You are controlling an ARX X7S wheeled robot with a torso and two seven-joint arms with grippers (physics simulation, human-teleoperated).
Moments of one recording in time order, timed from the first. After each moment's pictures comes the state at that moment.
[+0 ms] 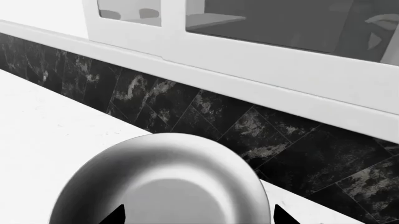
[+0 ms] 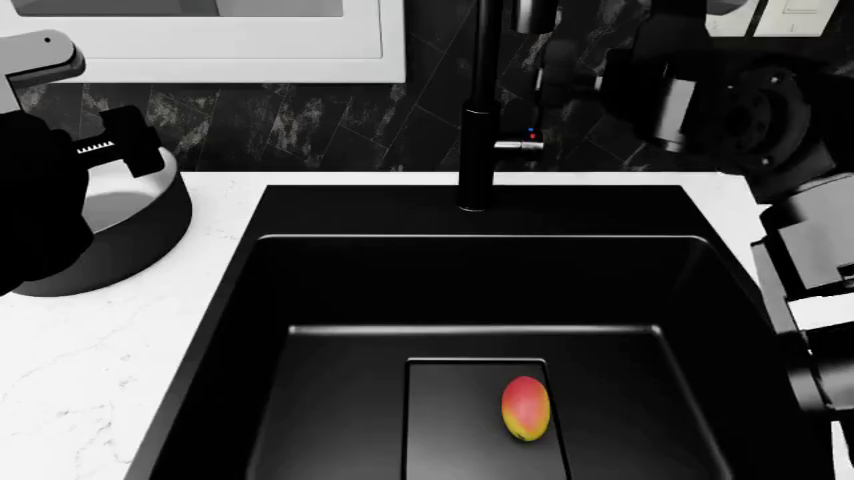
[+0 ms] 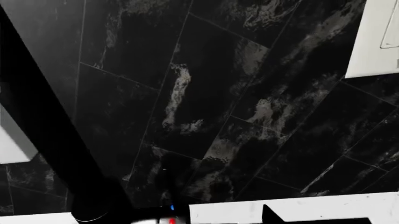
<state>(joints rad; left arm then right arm) -1.08 -0.62 0.21 -0.12 -1.00 -0.93 -0.85 1.60 0.32 -0.75 0.90 1.10 0.73 0.28</state>
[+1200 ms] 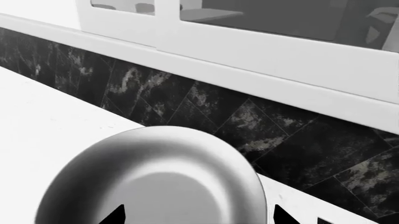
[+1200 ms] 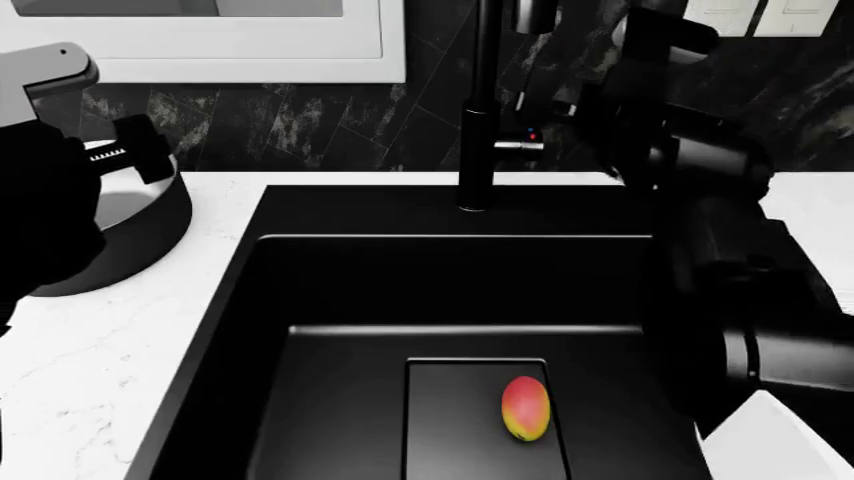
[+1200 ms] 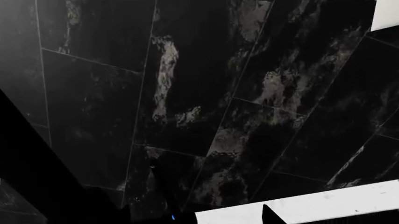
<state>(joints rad) -1.07 -0.61 0.22 -0.16 -0.98 -0.89 -0.82 1.58 0.07 0.11 1.31 0.13 0.51 -0.01</state>
